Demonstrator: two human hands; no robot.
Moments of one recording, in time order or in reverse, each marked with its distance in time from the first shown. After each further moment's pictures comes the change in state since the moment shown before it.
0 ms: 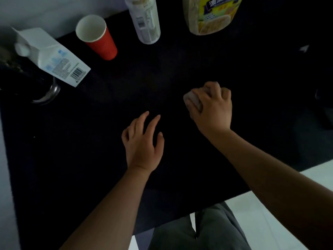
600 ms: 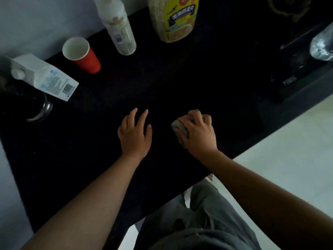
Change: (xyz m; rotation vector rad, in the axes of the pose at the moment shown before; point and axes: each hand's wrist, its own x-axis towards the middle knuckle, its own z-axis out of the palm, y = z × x) left_hand 0.012 -0.002 -0.020 -0.044 -0.214 0.043; right_hand -0.098 -0.002 -0.020 0.120 -0.157 0.058
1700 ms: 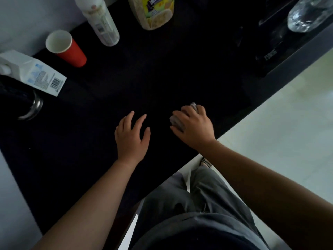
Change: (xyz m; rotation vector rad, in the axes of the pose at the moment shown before) left_hand -0.051 -0.005 0.007 -0.038 -0.004 0.133; right_hand -0.042 0.001 -0.004 -0.110 0.049 -0.051
